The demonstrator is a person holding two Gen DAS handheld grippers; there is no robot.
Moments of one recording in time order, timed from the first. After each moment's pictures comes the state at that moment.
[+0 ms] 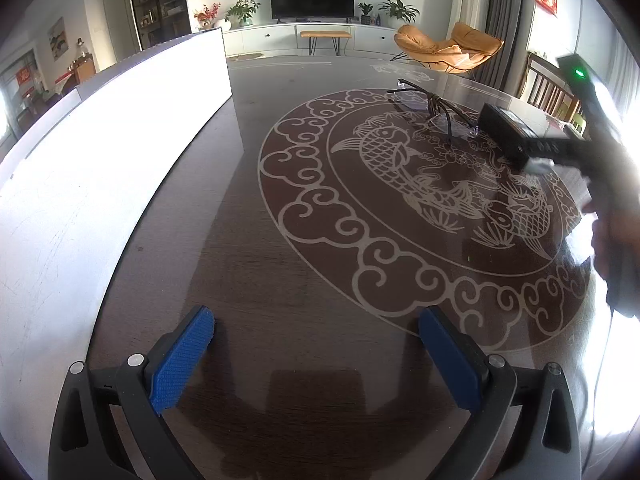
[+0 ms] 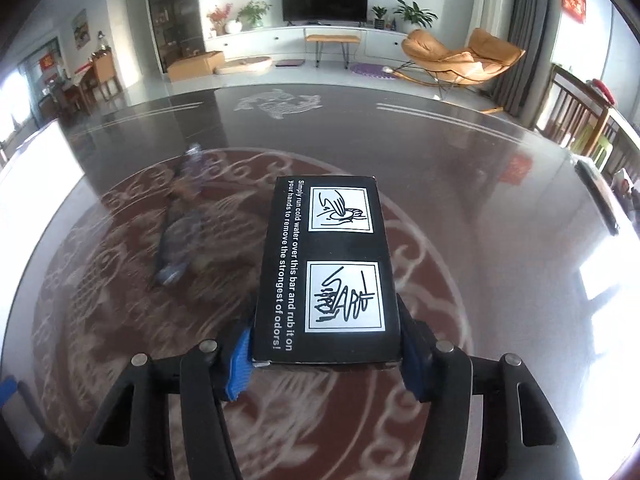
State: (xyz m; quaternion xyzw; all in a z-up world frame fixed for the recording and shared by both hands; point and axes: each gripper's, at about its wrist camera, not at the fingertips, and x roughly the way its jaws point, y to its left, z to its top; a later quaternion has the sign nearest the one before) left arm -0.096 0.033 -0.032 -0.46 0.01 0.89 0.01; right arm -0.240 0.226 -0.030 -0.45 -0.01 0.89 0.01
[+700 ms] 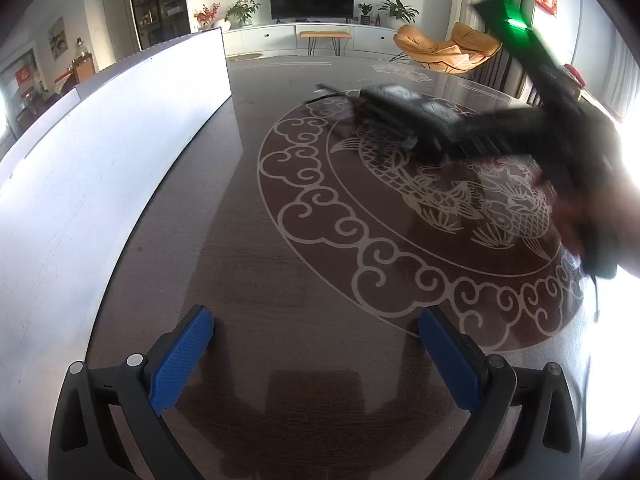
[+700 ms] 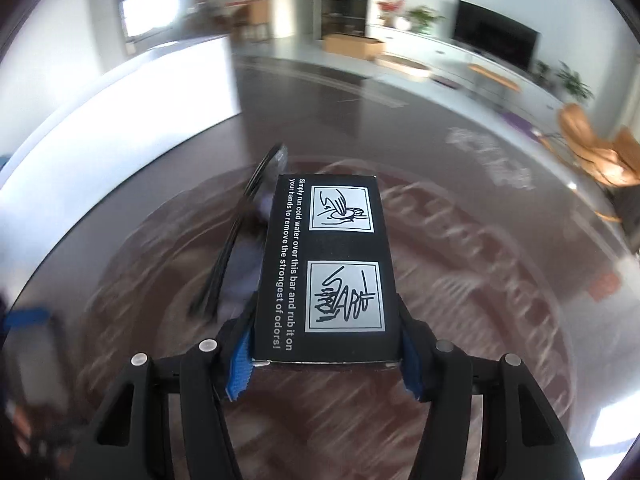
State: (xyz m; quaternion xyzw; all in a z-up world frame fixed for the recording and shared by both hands) left arm -0.098 0.034 -0.035 -0.46 0.01 0.89 0.01; right arm -0.241 0.107 -0.037 -0.43 -0.15 0.85 -0.26
